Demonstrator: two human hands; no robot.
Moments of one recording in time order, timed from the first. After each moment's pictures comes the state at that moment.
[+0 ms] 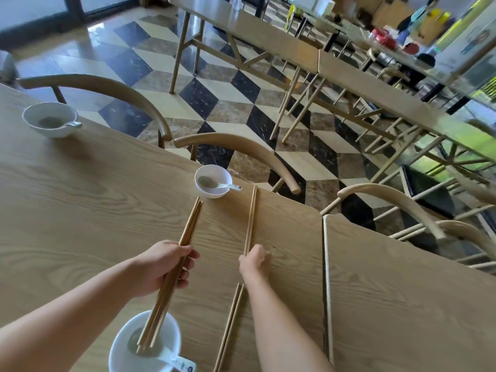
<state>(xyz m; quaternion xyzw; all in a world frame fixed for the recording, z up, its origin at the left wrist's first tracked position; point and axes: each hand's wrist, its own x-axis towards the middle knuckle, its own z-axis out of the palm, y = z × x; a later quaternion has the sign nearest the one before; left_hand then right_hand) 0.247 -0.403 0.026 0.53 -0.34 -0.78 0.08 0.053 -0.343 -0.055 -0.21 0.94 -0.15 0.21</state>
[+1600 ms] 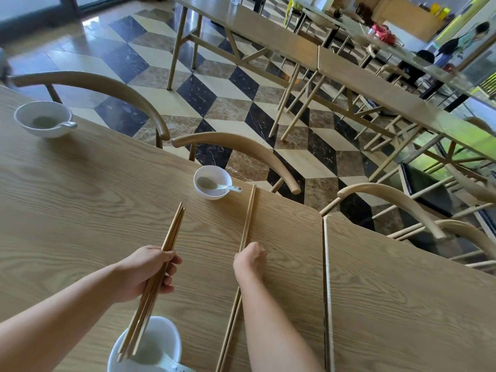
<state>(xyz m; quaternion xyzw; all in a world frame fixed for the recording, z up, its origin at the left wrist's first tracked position) 0.270 -0.421 0.008 0.55 -0.35 -0.76 0.06 0.065 -0.356 -0.032 -0.15 0.92 -0.21 0.28</state>
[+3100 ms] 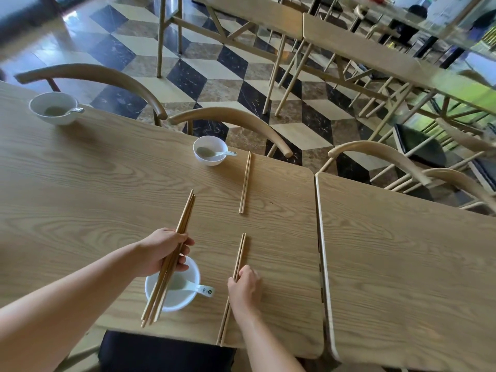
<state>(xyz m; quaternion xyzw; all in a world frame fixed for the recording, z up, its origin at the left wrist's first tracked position) 0.297 -0.354 0.018 0.55 -0.38 -0.74 0.01 0.158 -0.188 -0.067 -0.26 0.93 -0.16 0.22</state>
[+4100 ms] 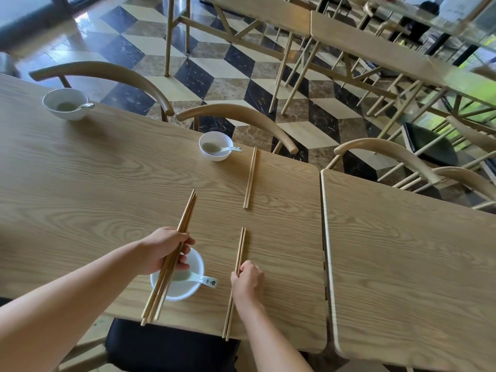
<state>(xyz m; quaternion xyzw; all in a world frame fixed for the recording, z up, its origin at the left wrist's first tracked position) 0.307 -0.341 0.015 0.57 -0.38 -0.73 0.01 0.160 -0.184 -0.068 -0.28 0.92 -0.17 0.23</state>
